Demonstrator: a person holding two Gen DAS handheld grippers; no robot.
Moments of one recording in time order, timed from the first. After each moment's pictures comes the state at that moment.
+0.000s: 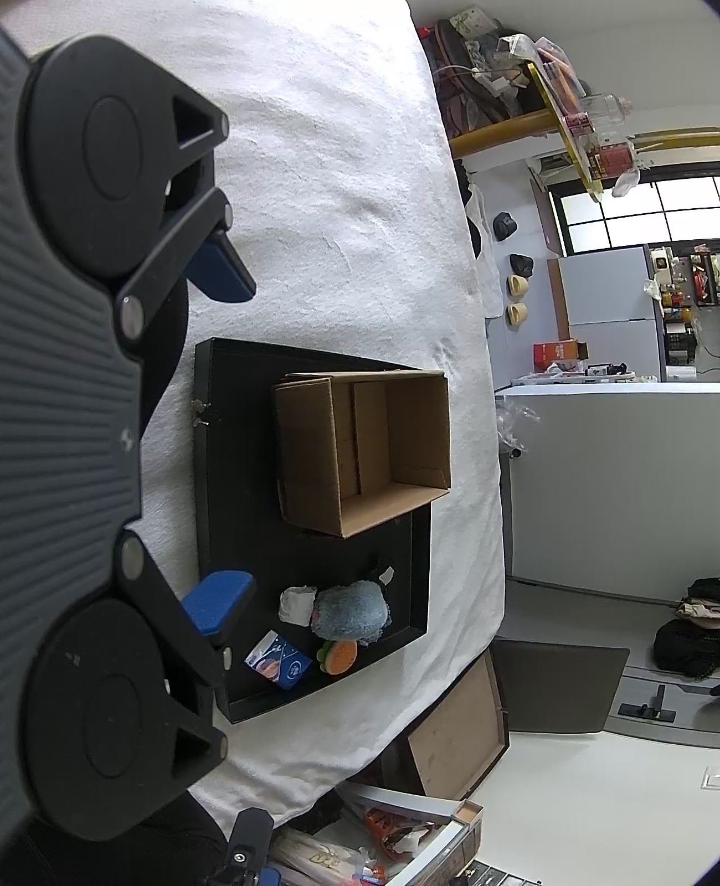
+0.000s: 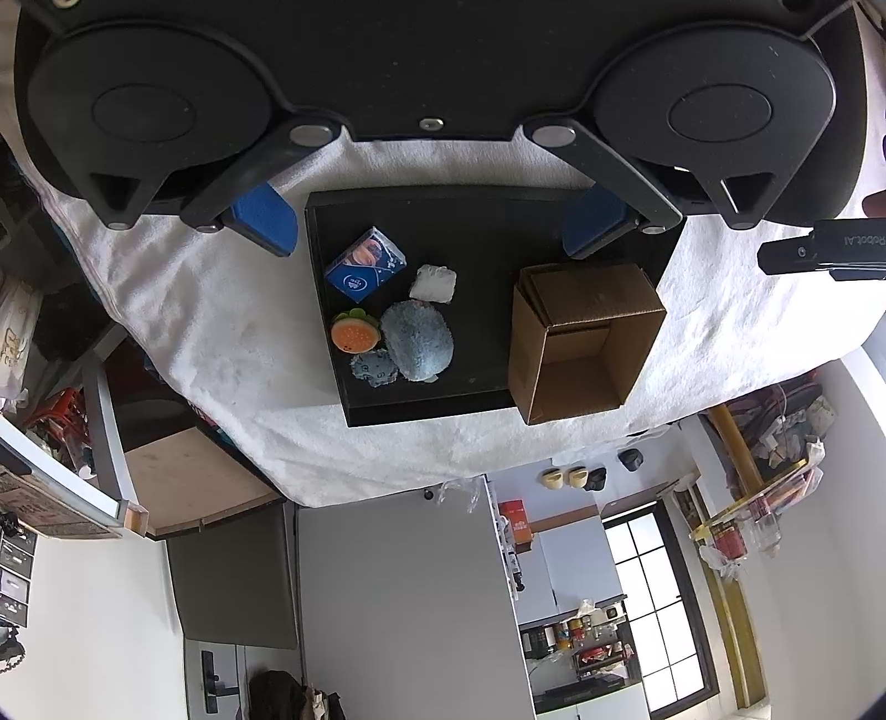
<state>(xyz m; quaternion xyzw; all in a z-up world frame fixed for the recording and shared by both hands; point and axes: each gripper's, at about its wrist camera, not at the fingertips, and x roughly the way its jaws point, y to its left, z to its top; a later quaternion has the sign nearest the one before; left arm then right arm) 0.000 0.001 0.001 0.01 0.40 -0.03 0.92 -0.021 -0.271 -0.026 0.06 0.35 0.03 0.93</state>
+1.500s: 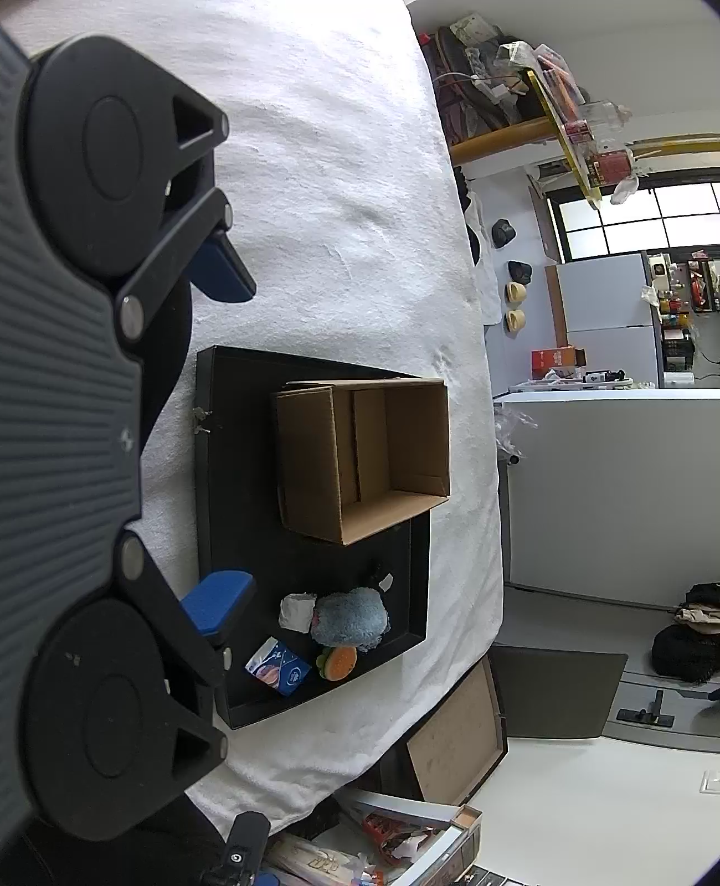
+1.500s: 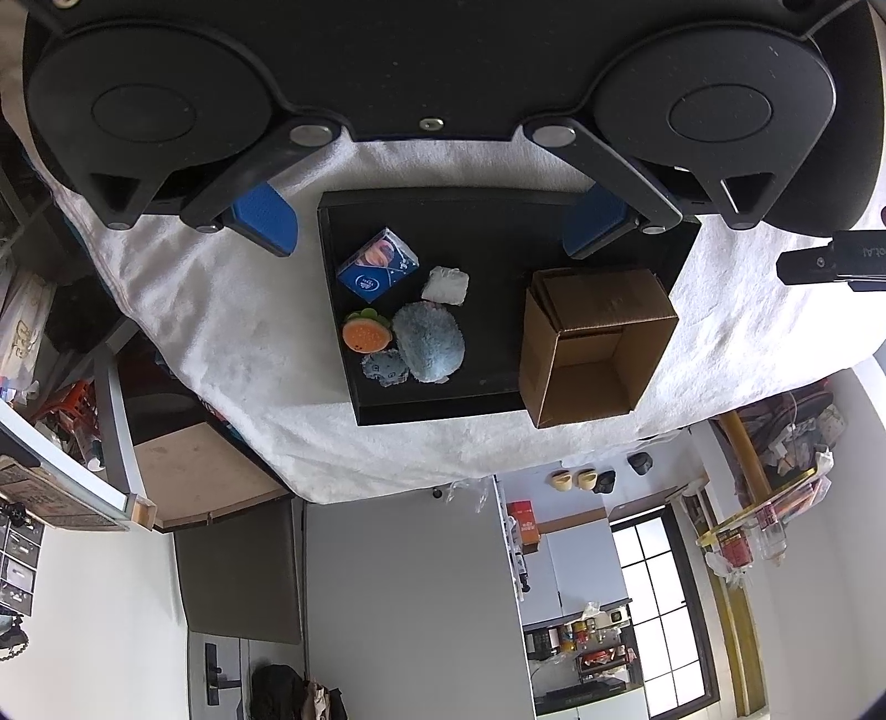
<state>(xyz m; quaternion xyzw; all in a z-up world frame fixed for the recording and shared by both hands) -0.005 0.005 -0.003 0.01 0.39 -0.03 0.92 -0.025 -0.267 -0.028 0.04 0.35 0.02 0.93</state>
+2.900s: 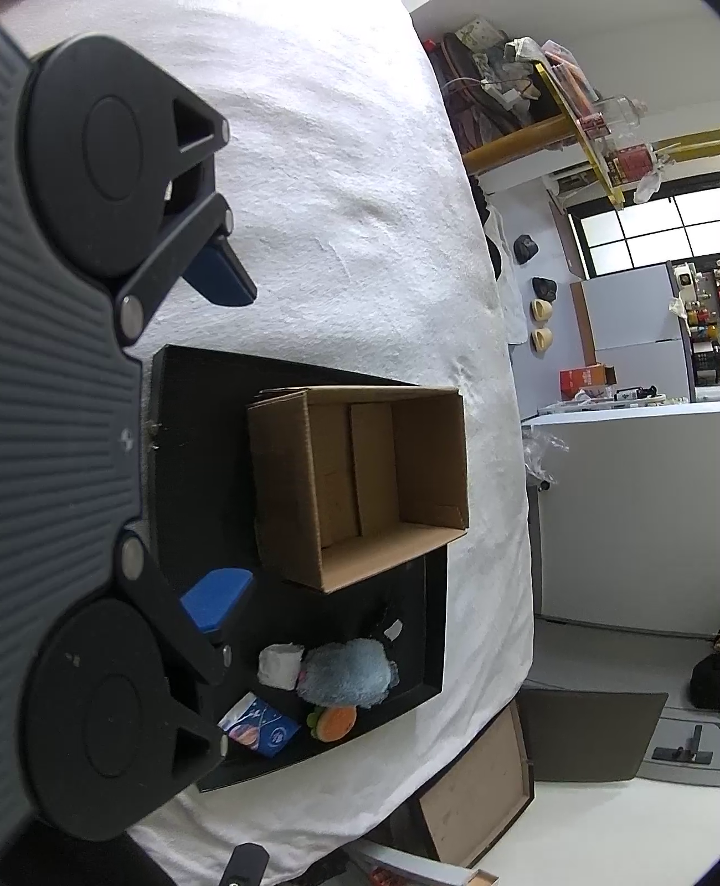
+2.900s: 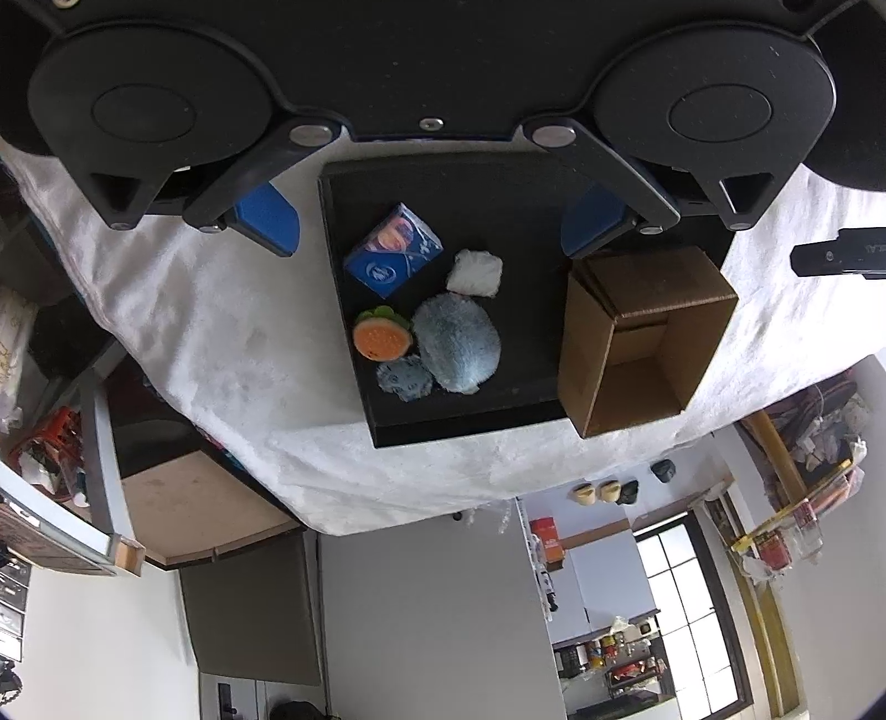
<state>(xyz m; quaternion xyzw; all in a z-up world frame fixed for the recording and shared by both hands) 0.078 -0.006 -0.038 0.03 0.42 0.01 0.91 0.037 -0.283 -0.070 0.07 0.37 0.01 0.93</state>
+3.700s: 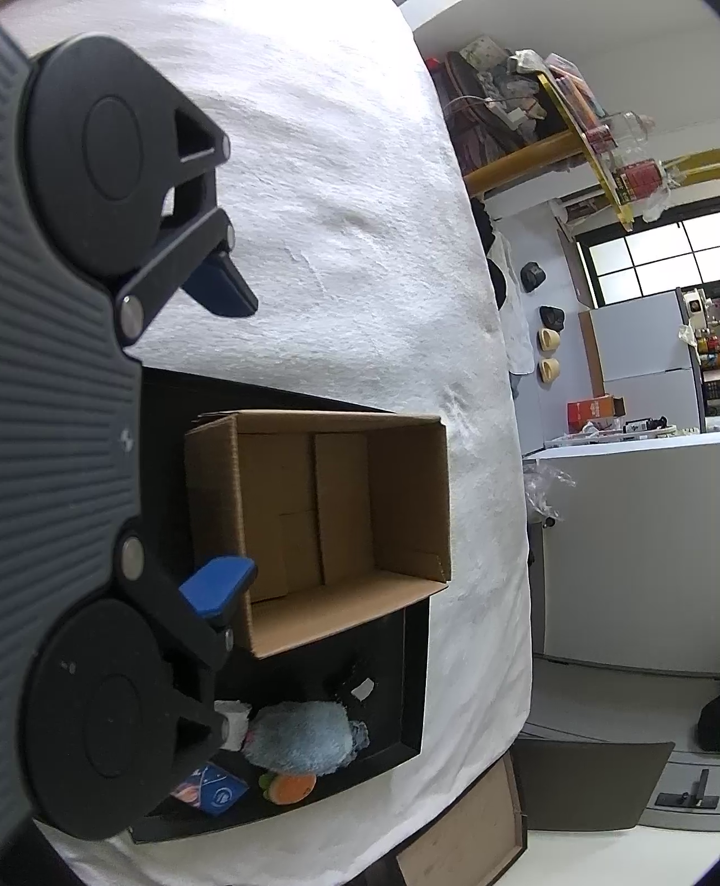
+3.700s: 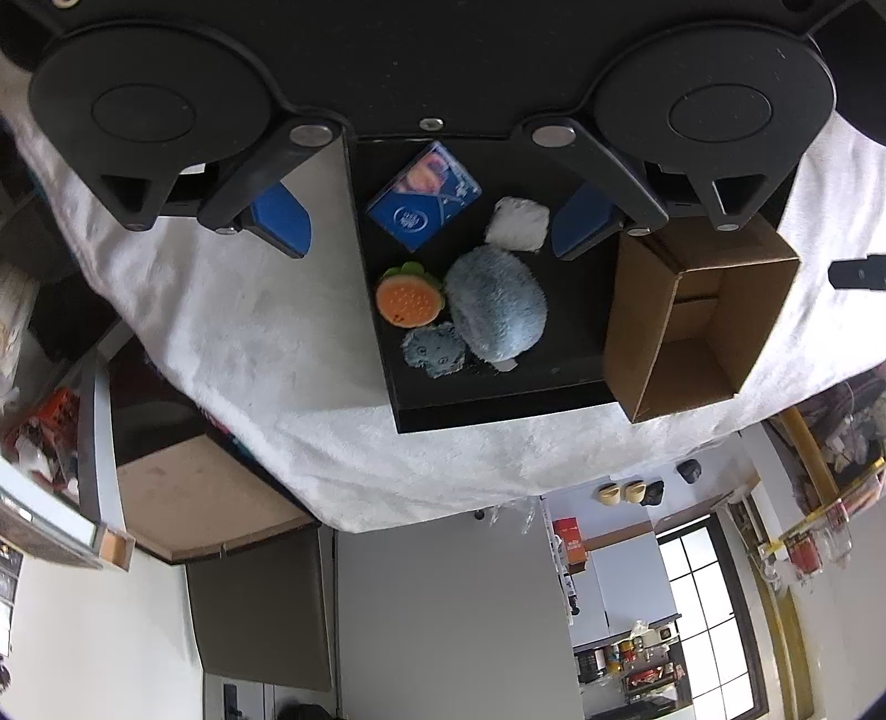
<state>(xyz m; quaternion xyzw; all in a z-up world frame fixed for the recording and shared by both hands) 0.145 -0.004 -0.055 0.04 0.43 0.05 0.90 0.092 -0.294 -0.089 0.05 0.38 -0.02 0.92</state>
